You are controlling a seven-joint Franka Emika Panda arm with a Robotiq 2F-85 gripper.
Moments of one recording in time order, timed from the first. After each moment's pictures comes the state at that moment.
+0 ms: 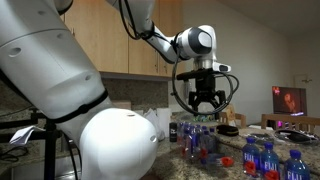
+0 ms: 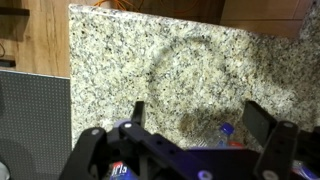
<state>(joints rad) 0.02 -0.62 0.00 -2.50 0.01 1.89 0.04</state>
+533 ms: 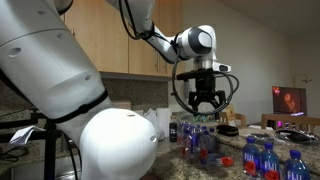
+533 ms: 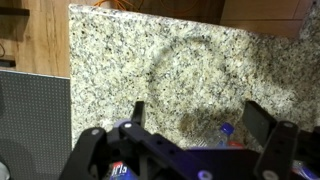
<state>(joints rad) 0.02 -0.62 0.00 -2.50 0.01 1.89 0.04</state>
